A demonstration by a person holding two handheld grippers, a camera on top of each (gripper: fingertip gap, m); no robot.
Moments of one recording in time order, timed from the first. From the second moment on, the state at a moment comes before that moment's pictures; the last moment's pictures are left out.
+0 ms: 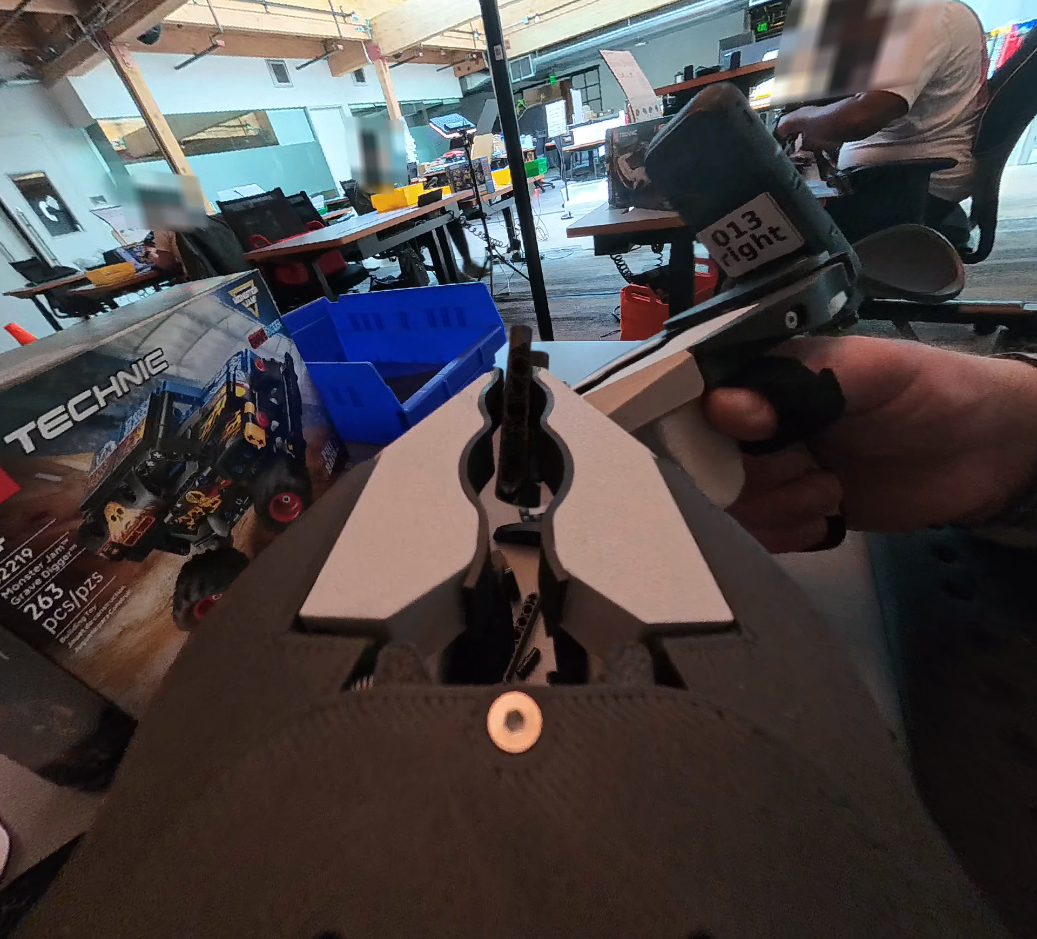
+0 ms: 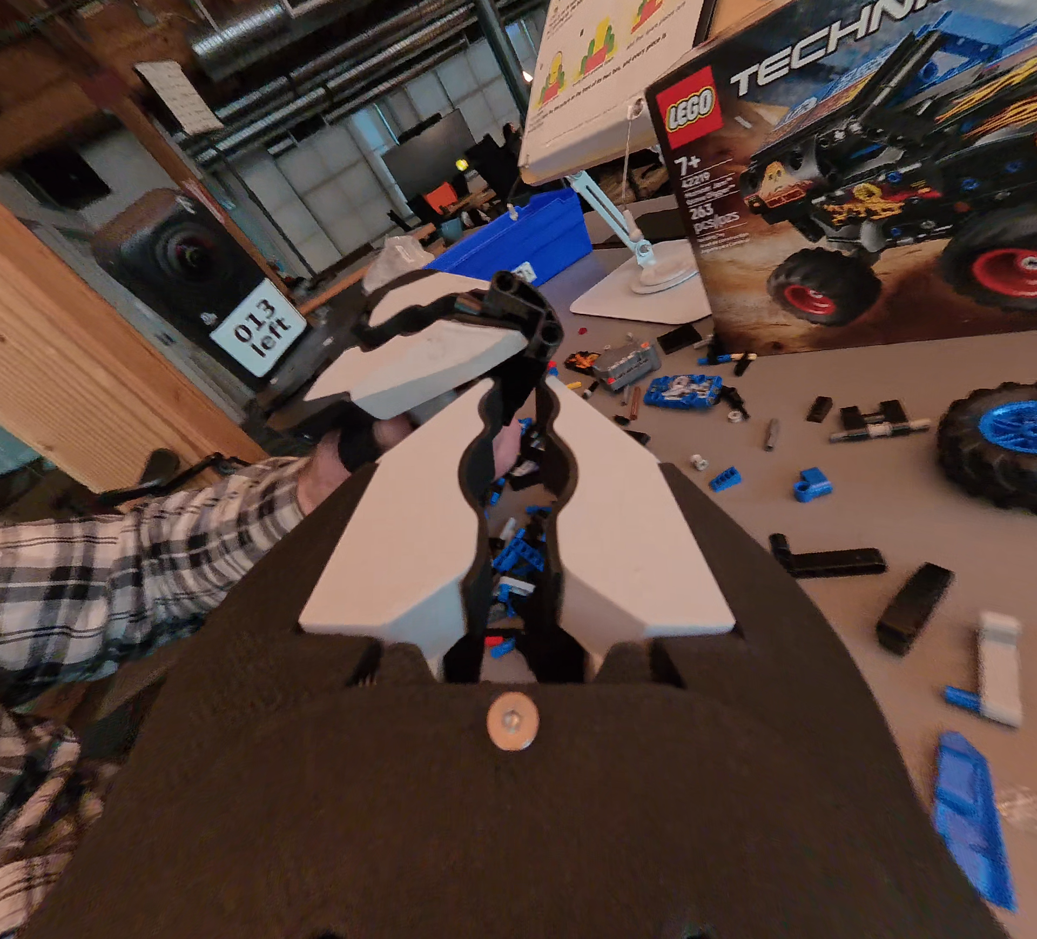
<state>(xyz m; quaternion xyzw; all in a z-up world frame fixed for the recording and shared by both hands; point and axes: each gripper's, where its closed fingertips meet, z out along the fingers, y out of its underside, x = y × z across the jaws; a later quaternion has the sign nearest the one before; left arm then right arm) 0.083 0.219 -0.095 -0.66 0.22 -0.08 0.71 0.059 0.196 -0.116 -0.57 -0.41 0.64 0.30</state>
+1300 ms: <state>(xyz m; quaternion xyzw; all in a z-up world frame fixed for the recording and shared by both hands) 0.028 0.223 -0.075 -0.69 0.15 0.05 0.71 0.068 0.198 -0.127 -0.51 -0.58 0.31 0.55</state>
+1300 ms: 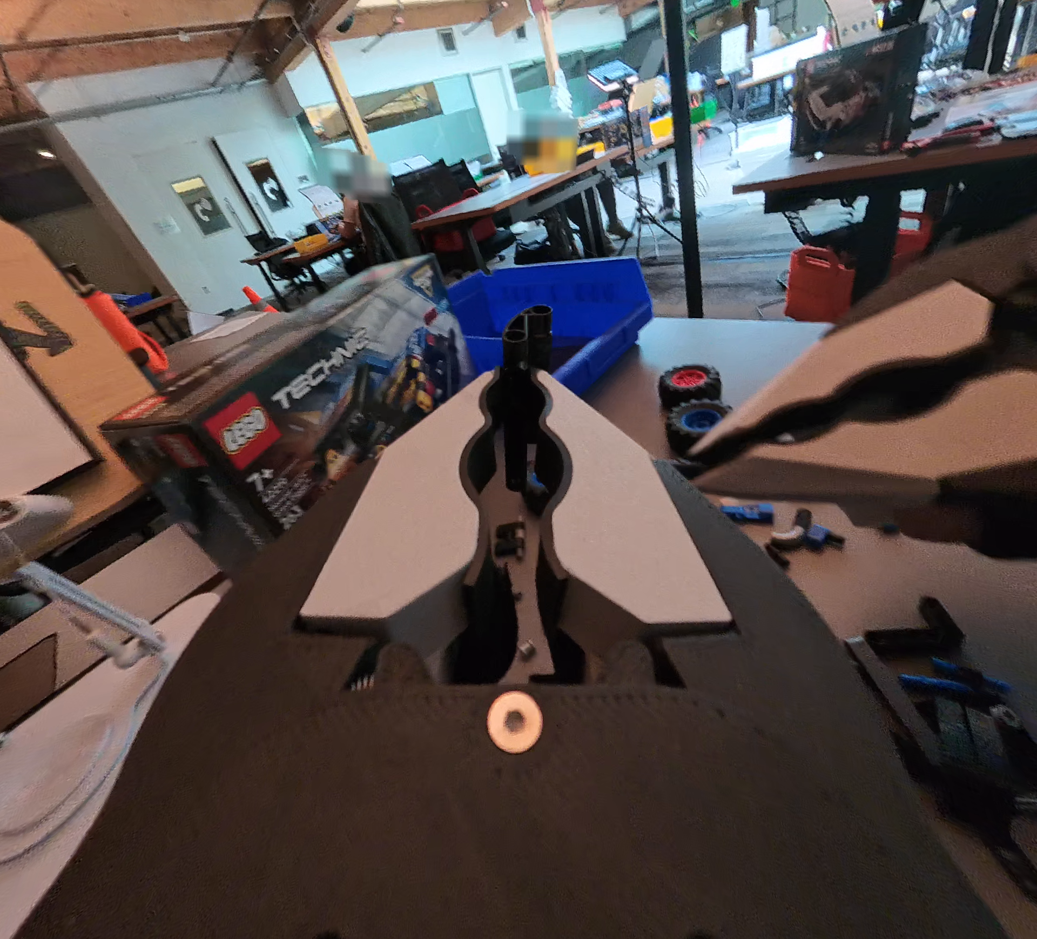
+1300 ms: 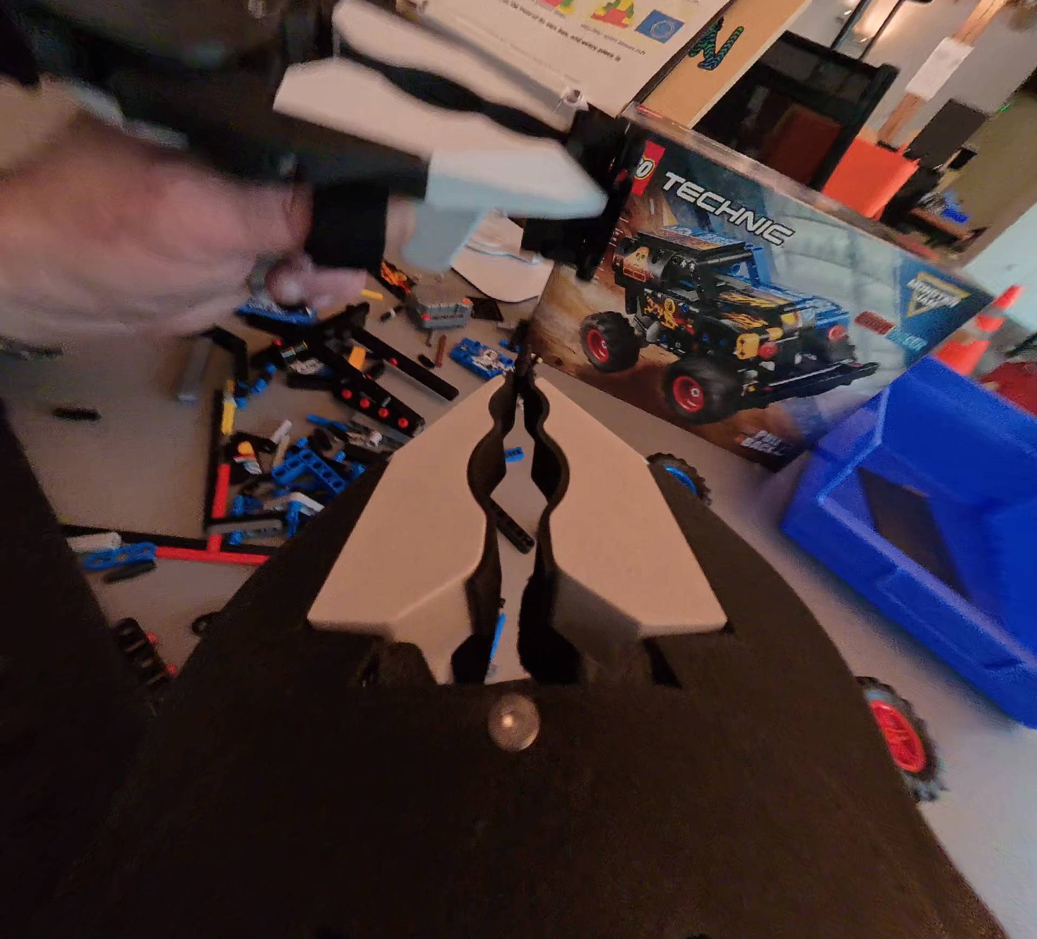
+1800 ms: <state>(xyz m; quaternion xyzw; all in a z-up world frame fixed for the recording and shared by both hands) 0.044 0.227 -0.104 -0.72 0.10 -0.24 0.64 0.076 0.204 -0.165 -0.54 -0.62 0.35 0.45</state>
